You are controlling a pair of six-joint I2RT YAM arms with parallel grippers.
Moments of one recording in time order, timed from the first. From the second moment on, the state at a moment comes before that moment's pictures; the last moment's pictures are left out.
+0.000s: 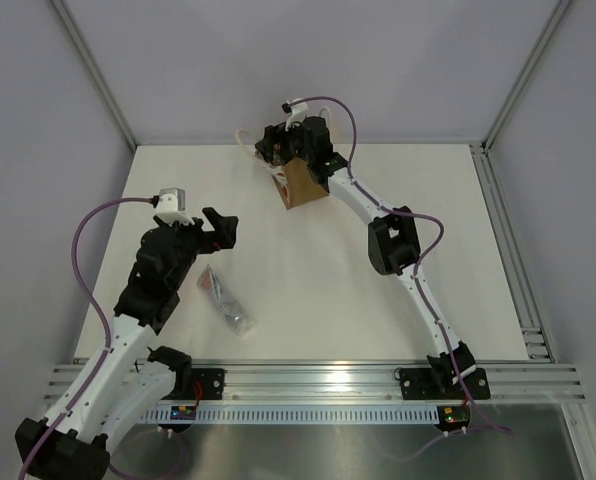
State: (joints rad) left arm -0.34 0.73 0.64 -0.07 -0.08 -0.39; right arm 0.52 2.73 2.53 0.12 -0.25 0.18
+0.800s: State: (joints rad) left arm -0.34 0.61 0.64 -0.19 -0.07 -0.45; right arm 0.53 2.23 2.35 -0.45 -0.77 -0.30
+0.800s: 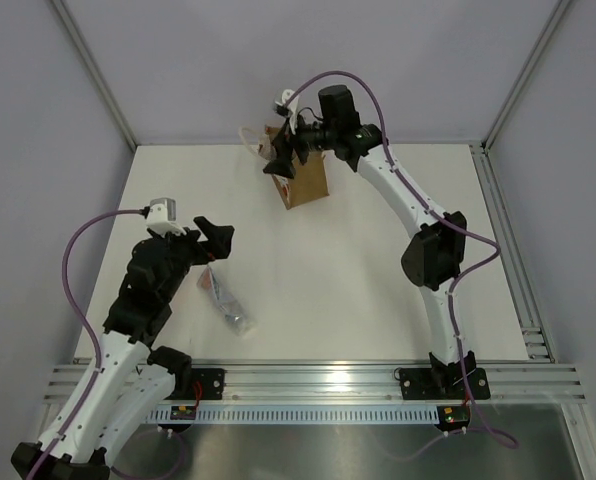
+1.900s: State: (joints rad) left arm -0.53 1.38 0.73 -0.76 -0.35 -1.05; right arm 0.40 1.71 1.53 -0.67 -0.91 -0.34
